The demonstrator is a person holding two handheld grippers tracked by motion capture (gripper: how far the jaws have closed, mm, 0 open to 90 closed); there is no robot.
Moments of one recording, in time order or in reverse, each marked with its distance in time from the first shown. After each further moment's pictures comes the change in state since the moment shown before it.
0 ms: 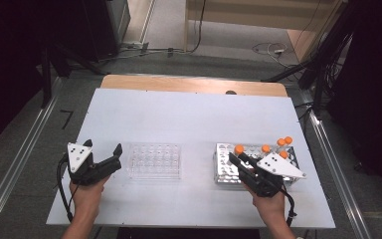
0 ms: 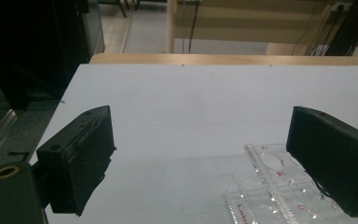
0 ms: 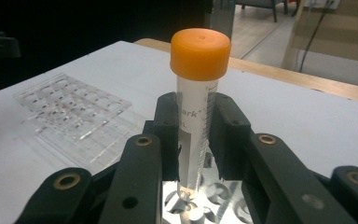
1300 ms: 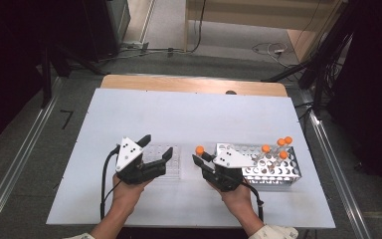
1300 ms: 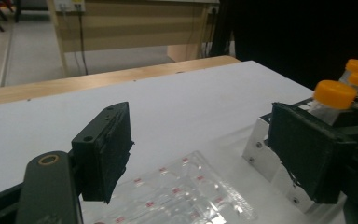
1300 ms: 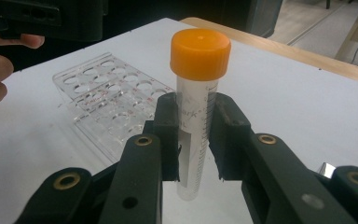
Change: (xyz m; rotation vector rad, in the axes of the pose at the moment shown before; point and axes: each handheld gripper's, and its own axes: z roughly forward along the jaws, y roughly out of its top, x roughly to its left) left arm -0.104 0.024 0.010 -0.005 -0.415 0.106; right arm 0.050 0.002 0.065 0.085 0.130 -0.074
